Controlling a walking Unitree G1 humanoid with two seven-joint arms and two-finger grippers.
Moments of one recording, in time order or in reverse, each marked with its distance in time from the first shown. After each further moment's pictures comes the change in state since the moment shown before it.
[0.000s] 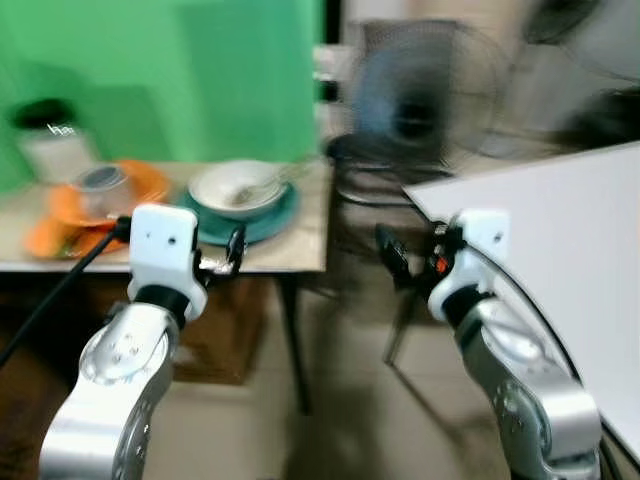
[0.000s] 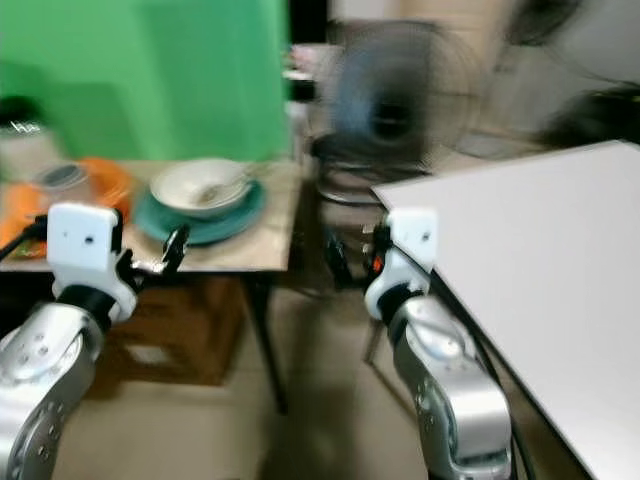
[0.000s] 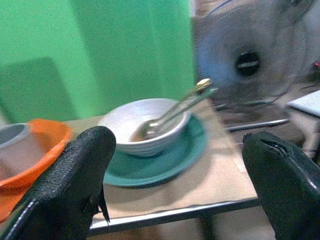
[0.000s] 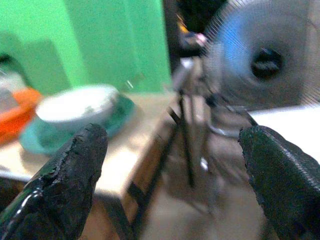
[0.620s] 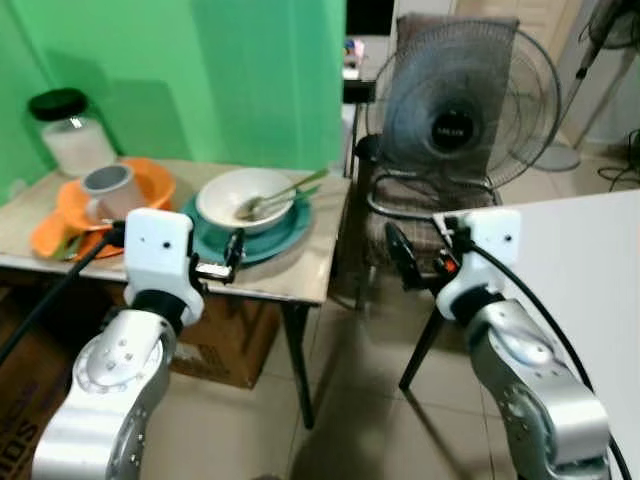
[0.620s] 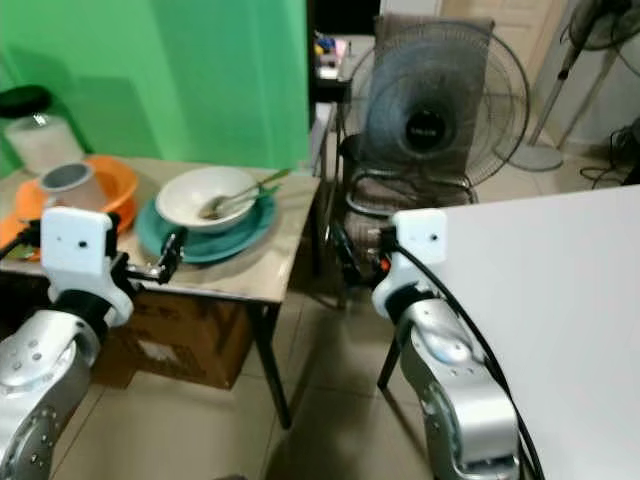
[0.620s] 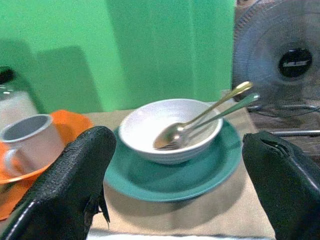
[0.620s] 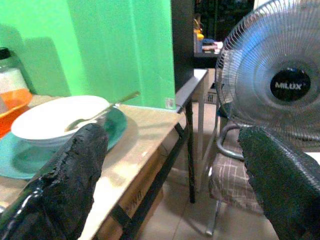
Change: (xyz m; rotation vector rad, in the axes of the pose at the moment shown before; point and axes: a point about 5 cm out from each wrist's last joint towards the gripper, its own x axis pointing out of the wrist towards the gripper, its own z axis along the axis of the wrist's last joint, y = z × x) left arm -0.007 0.004 -0.002 -0.013 0.004 0.012; right arm -0.001 -0.003 0.009 -0.071 -0.048 -0.039
